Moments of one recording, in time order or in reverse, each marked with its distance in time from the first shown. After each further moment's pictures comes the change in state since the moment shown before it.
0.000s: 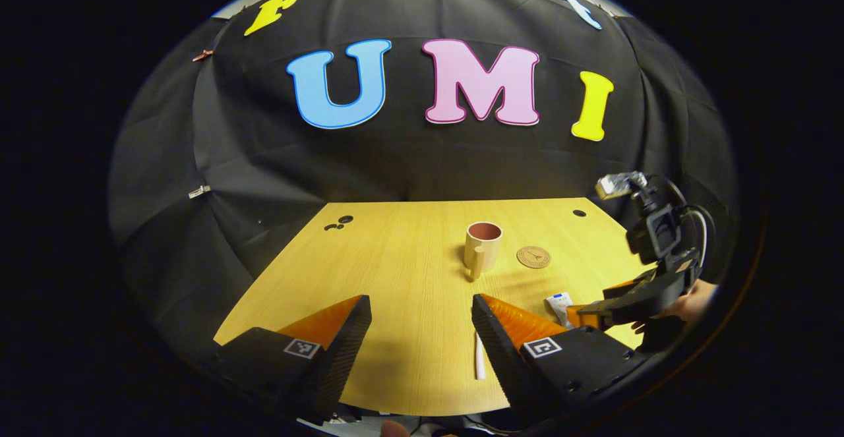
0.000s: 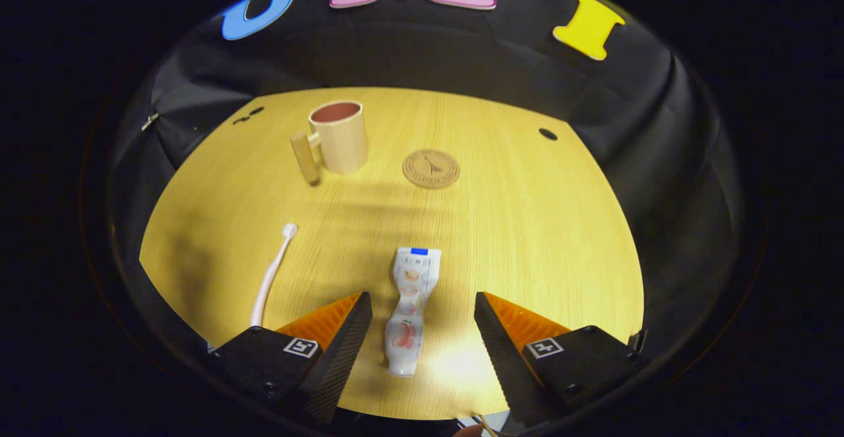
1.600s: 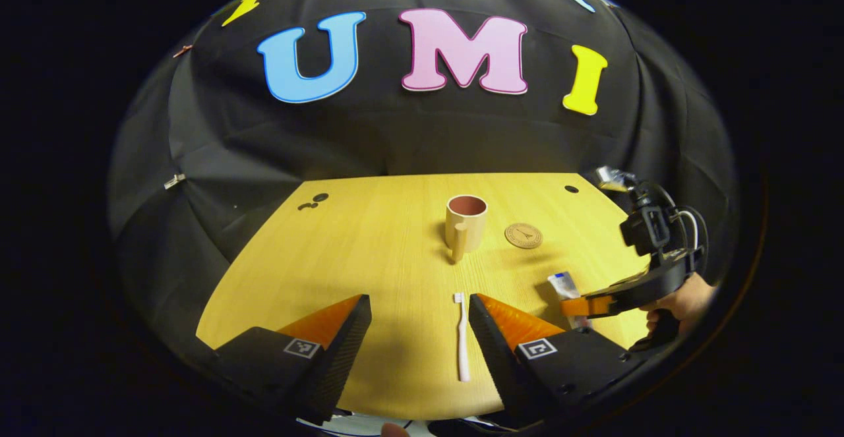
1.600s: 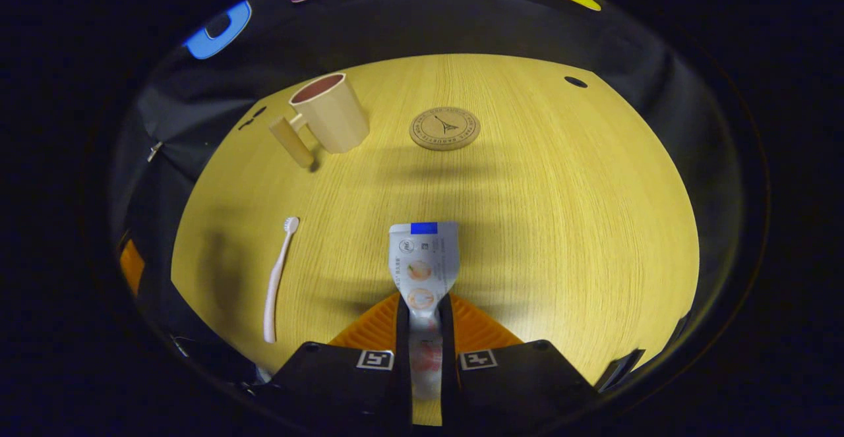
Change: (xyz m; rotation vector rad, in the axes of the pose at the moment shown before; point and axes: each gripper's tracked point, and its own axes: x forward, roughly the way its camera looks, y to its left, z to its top) left arm 0.054 -0.043 -0.036 0.029 0.127 -0.064; right arm 0.010 0.002 -0.006 0.151 0.044 0.235
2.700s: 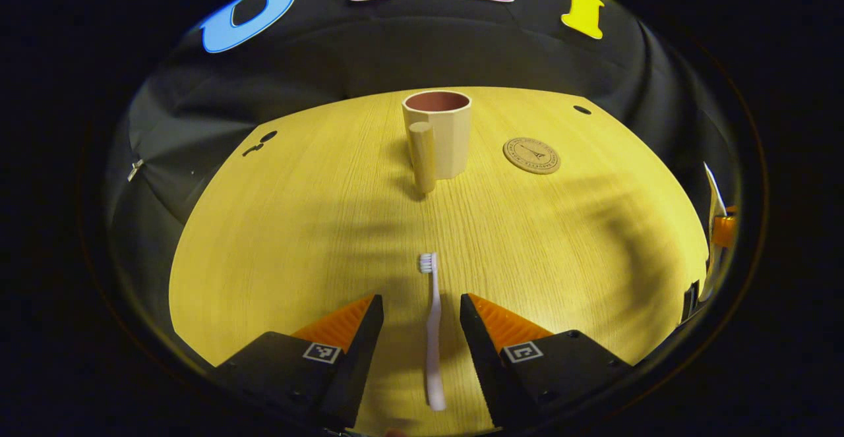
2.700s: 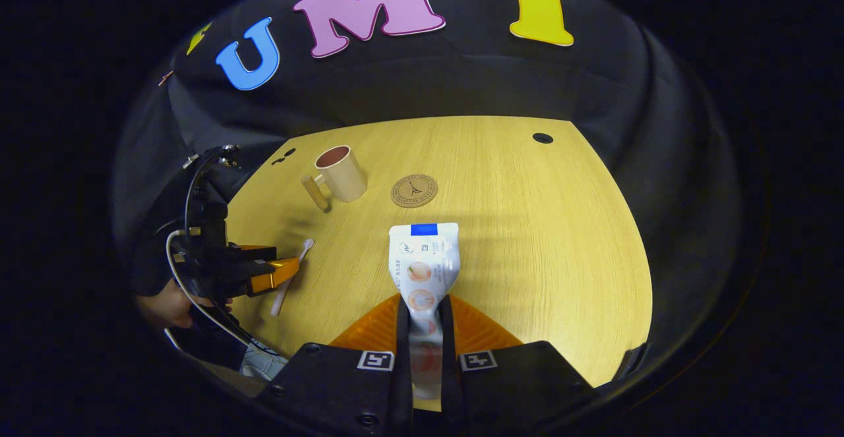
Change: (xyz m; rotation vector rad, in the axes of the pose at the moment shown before) left arm 0.128 -0.050 -0.088 0.073 0.326 -0.017; right arm -0.092 -0.079 0.027 -0.056 -0.200 0.051
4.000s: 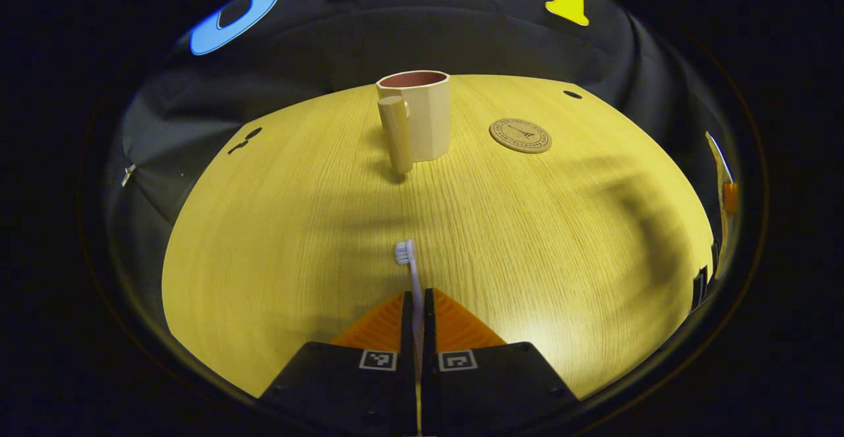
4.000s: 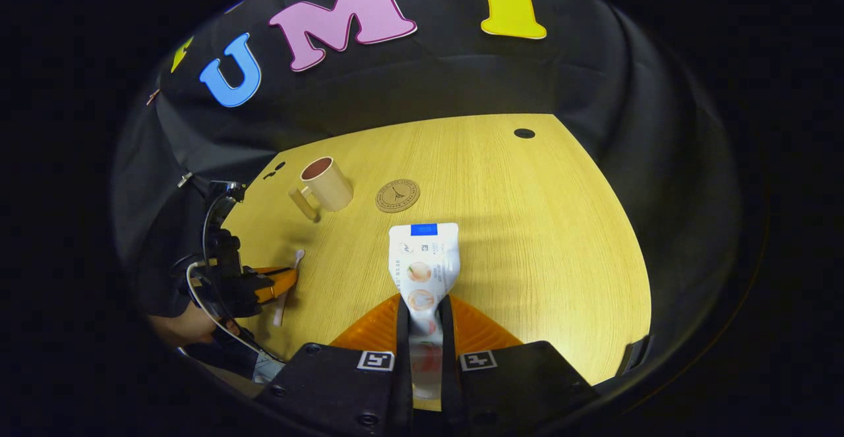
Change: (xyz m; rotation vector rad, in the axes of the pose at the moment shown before) left arm 0.014 -0.016 -0.014 0.025 0.011 -0.029; right arm -0.007 -0.017 -0.001 0.072 -0.024 -0.008
